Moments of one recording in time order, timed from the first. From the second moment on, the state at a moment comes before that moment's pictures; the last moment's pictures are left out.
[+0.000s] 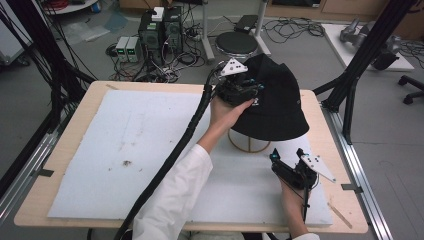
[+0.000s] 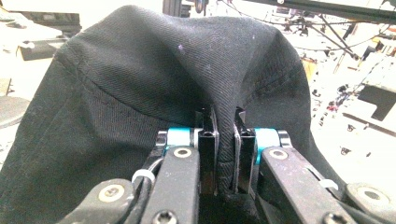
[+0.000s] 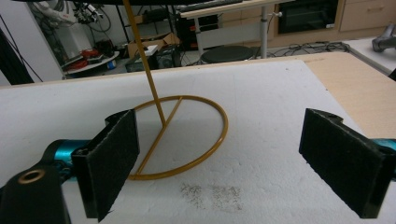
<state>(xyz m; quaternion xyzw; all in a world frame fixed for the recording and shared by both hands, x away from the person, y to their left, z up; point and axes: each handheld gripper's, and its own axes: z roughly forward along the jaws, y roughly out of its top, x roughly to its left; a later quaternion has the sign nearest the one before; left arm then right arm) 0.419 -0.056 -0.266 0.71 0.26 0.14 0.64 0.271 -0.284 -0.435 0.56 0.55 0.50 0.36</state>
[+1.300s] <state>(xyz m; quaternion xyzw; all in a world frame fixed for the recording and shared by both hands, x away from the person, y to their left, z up) 0.398 -0.027 -0.253 0.69 0.26 0.18 0.66 0.269 -0.285 -0.435 0.56 0.55 0.50 0.37</state>
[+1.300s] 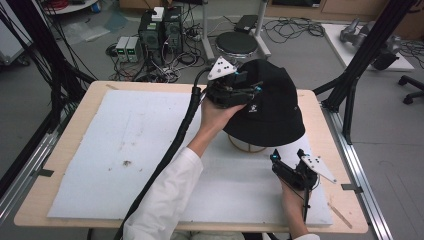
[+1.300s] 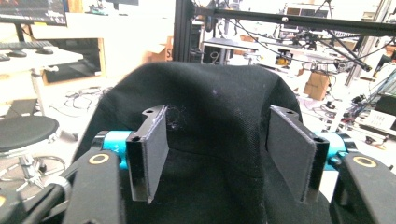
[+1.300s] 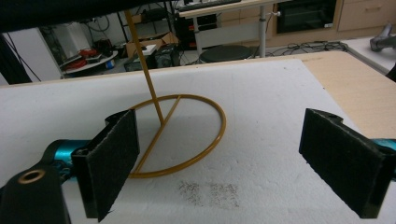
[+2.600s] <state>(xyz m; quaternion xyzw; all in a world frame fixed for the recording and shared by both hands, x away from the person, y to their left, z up) 0.361 0.147 -0.243 0.57 0.36 0.37 0.63 0.269 -0.280 -0.434 0.56 0.55 0.50 0.37</state>
